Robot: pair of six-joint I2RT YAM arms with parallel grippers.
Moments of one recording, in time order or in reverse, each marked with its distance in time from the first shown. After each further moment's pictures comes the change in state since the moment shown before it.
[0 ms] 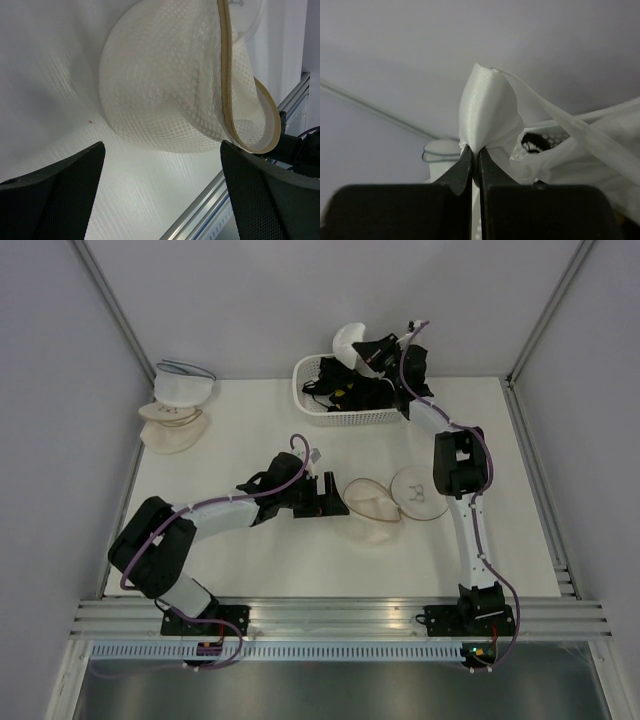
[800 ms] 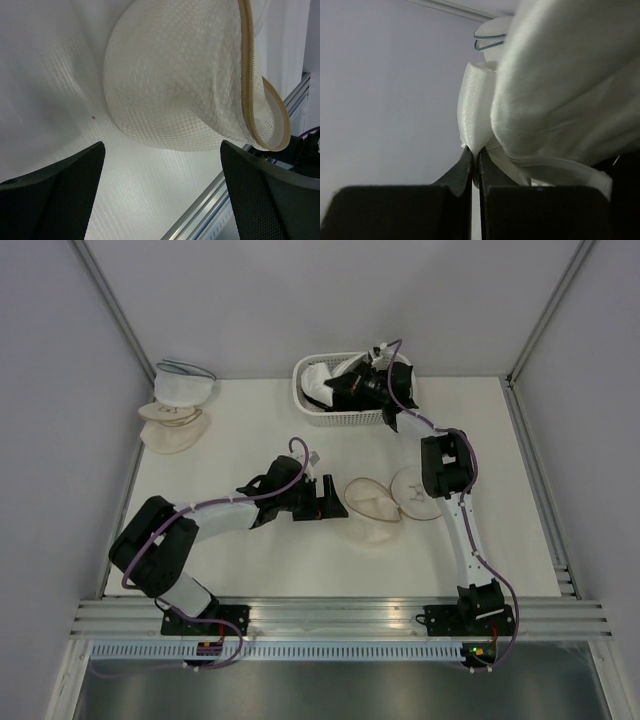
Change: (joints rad) left arm 0.001 0.007 -0.031 0.032 0.005 -0.018; right arm 0.050 0.143 0.072 -0.033 -0.539 0.326
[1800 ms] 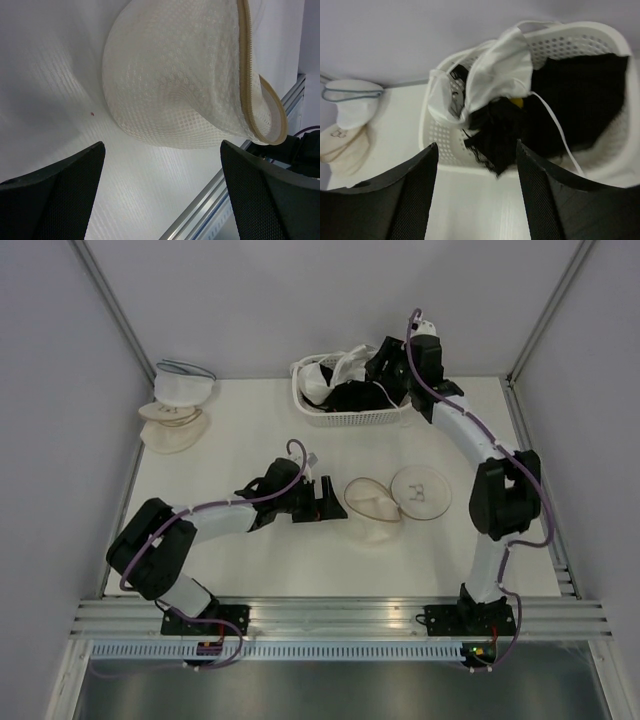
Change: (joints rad) left arm 0.000 -0.013 -0.035 0.035 0.000 -0.017; right arm 0.013 -0.732 -0.478 -0.612 0.722 -0.783
